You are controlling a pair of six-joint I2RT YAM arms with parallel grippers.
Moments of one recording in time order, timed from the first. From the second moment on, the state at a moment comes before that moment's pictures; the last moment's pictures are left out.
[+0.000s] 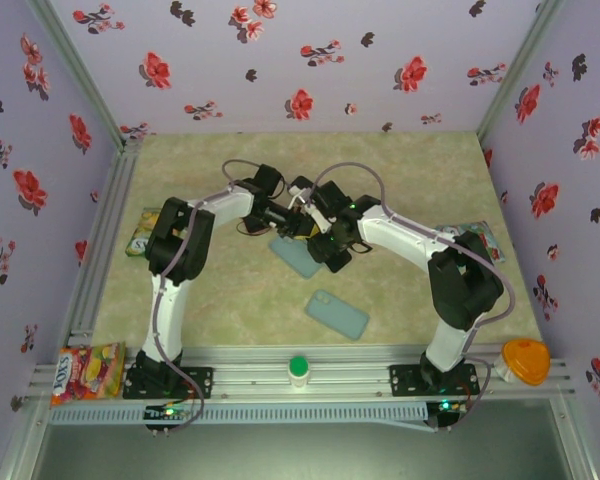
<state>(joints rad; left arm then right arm) -0.51 2.21 1.58 -0.54 1.16 -0.15 0.68 1.75 1.29 -0.76 0.00 0.04</state>
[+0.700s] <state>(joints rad) -0.49 2.00 1.39 -0.24 0.88 -0.45 0.40 1.36 0.95 -0.47 -0.27 0.31</state>
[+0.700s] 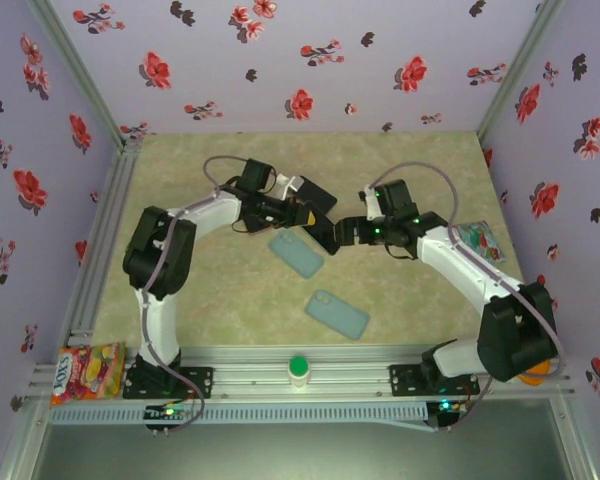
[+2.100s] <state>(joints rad) -0.48 1.73 1.04 0.32 0.77 -1.00 0.29 1.68 0.60 0.89 -0.82 1.11</state>
